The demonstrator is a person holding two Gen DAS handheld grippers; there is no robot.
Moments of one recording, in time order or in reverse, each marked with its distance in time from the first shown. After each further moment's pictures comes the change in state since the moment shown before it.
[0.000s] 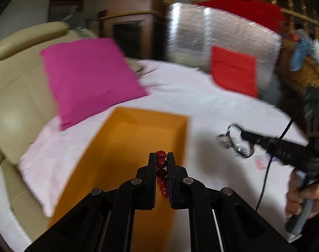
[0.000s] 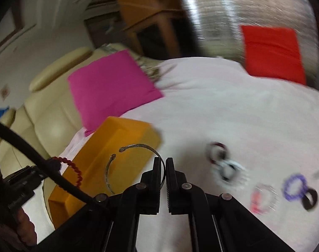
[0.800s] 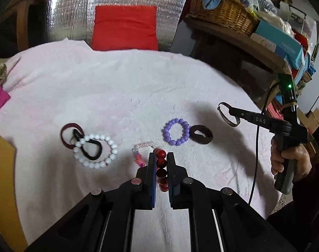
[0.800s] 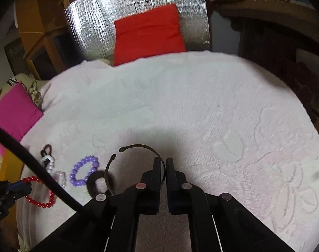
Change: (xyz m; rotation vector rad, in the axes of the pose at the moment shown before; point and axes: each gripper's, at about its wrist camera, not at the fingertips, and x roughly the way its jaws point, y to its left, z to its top) left arm 0.092 -0.242 -0.005 0.337 0.200 -0.597; right arm -0.120 -0.297 -0.072 0.350 0.001 -0.501
